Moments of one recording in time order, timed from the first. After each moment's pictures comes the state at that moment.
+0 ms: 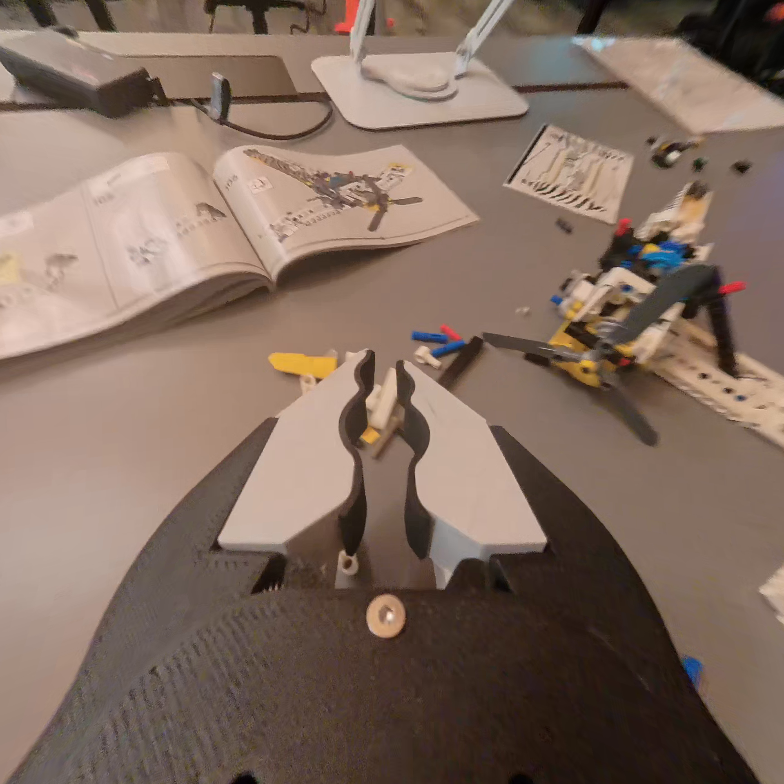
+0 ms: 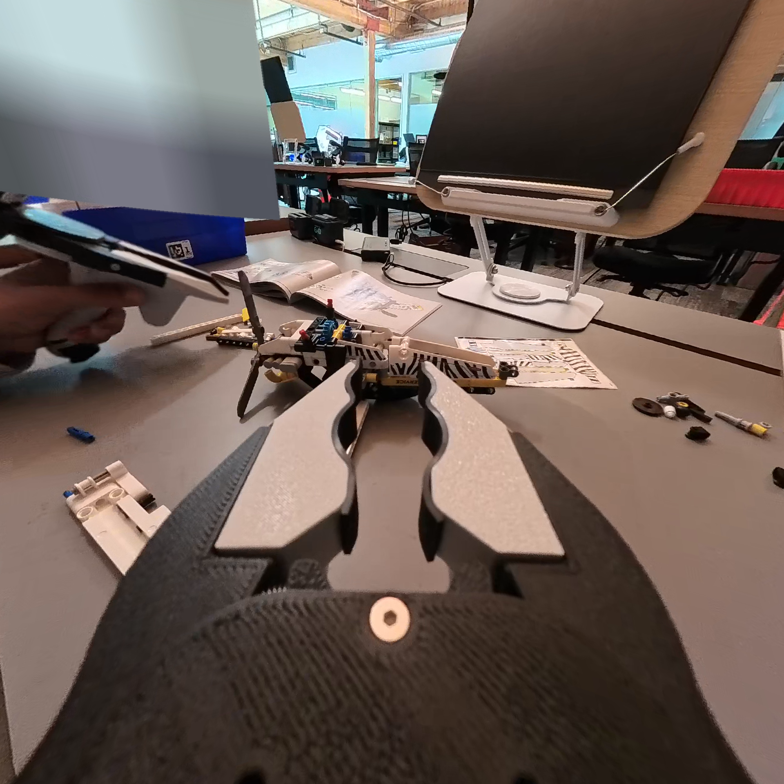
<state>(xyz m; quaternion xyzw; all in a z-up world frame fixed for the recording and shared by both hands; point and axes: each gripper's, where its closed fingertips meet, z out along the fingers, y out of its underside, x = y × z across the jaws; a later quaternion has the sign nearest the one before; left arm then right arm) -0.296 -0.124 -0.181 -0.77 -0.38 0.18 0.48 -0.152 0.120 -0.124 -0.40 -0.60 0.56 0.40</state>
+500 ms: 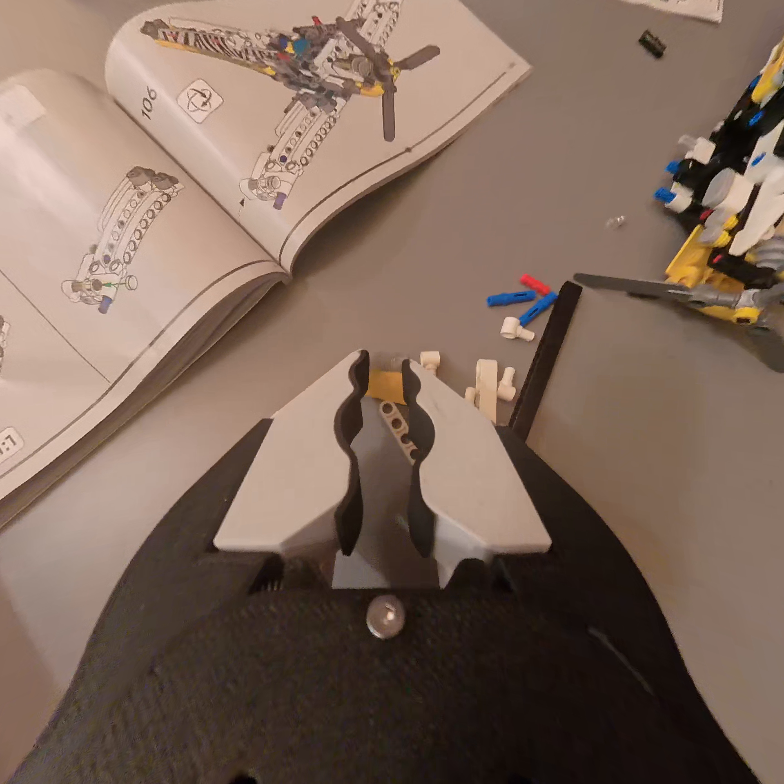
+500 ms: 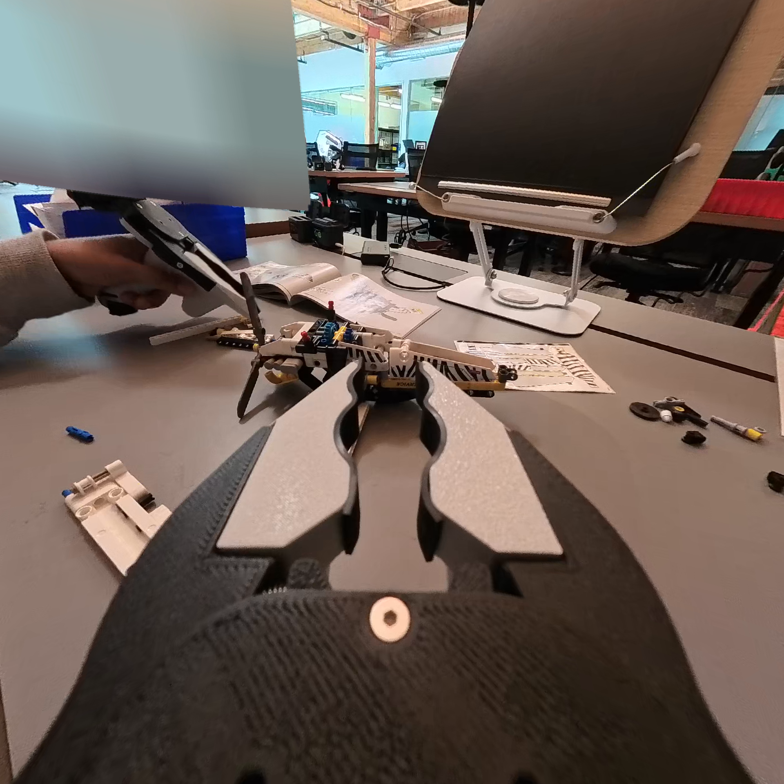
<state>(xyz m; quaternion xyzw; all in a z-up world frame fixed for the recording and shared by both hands) -0.340 -0.133 -0.221 -0.89 -0.29 0.08 0.34 -0.153 0.120 -0.124 -0.40 -0.60 0.56 0.41</state>
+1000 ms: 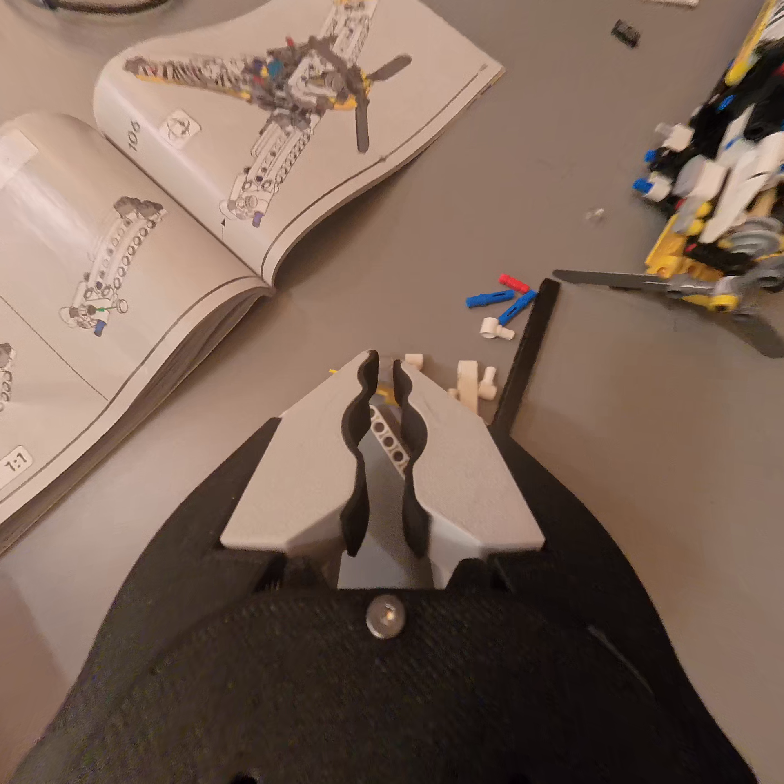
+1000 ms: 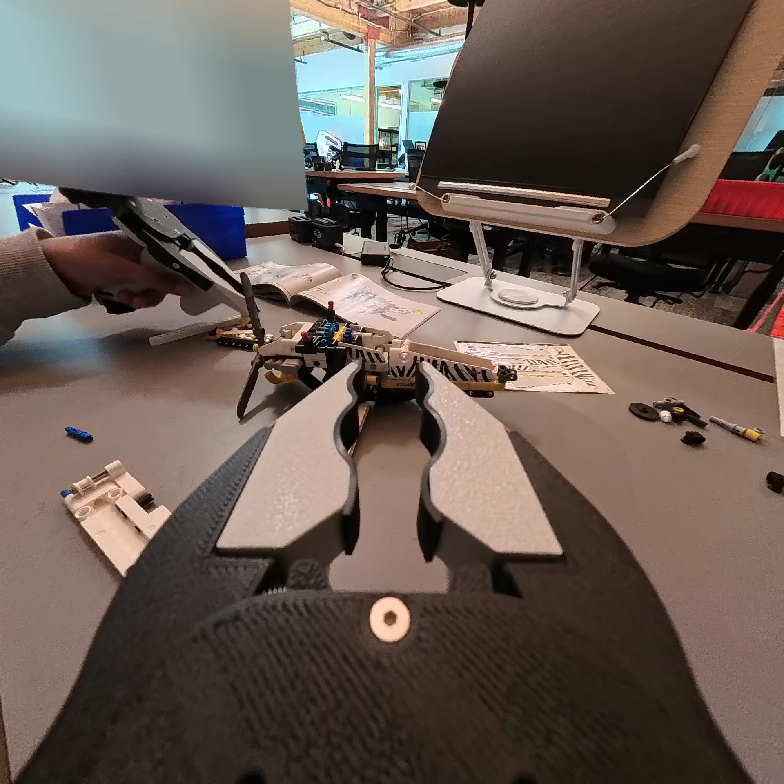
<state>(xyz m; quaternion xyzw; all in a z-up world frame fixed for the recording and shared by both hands) -0.333 -0.126 -0.216 -0.90 -0.27 0.09 0.34 -0.154 0.119 -0.124 -0.40 -0.60 0.56 0.41</state>
